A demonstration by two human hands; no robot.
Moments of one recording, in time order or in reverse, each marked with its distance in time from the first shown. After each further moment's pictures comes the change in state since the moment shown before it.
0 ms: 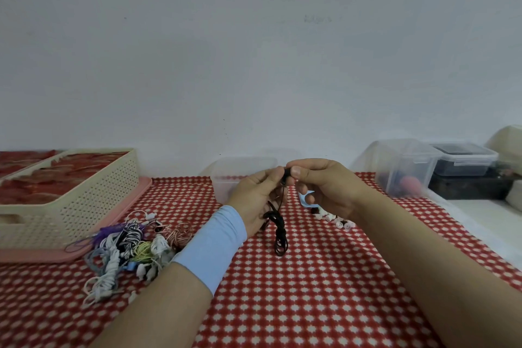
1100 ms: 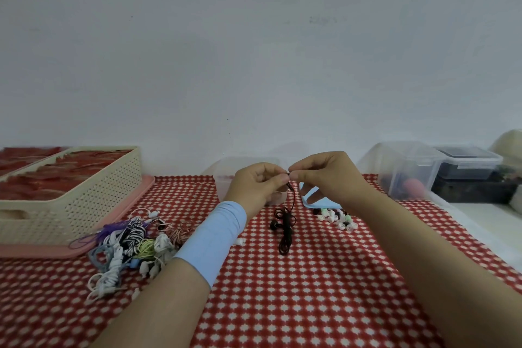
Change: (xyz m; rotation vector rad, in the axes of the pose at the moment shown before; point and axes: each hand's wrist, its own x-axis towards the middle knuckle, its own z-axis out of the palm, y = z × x) left_hand 0.001 0.011 -0.009 0.538 0.150 0.164; right_hand -0.002 -0.011 0.006 -0.484 0.209 -0.177
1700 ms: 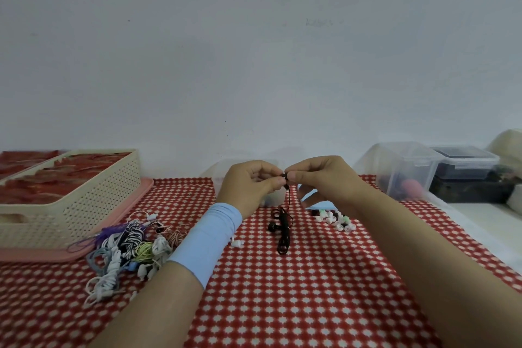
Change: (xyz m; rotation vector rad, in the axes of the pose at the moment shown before) left_hand 0.003 0.003 -0.010 0.248 0.045 0.203; right_hand -0.003 -0.003 -0.001 0.137 -0.096 0.109
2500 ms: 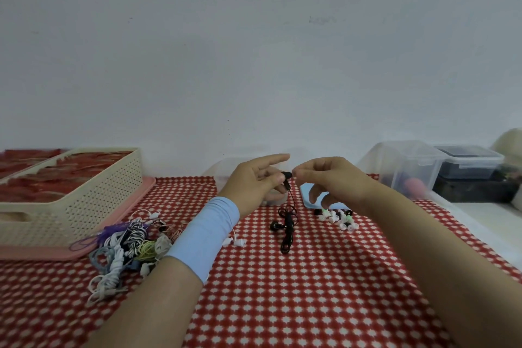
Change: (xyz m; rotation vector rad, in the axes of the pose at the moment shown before) left_hand -0.001 0.007 -0.006 -0.119 -0.196 -0.082; right_hand 0.005 0.004 -0.014 -0.166 -0.061 0.069
